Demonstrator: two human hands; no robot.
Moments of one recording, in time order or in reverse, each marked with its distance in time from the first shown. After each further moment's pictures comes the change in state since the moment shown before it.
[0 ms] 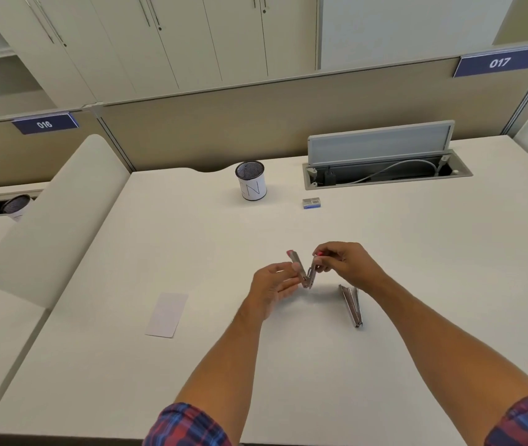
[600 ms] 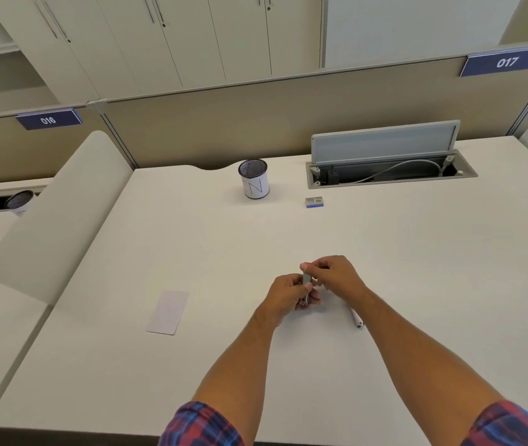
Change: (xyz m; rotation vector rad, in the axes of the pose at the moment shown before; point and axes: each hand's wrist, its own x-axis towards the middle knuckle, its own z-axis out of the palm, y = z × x) left_hand -0.008 -0.021 0.016 0.306 -0.099 0.008; right_hand -0.004 0.005 0.041 0.056 0.063 0.331
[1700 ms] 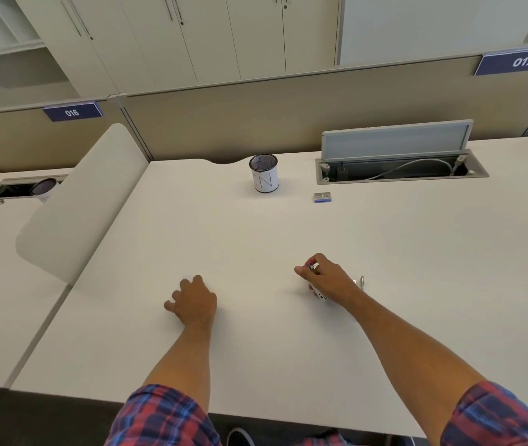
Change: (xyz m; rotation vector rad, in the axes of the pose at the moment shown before) left_hand -0.073 -0.018 -0.134 1.190 0.920 -0.393; right_hand -0.014 0.008 0.026 -0.207 -0.090 0.016
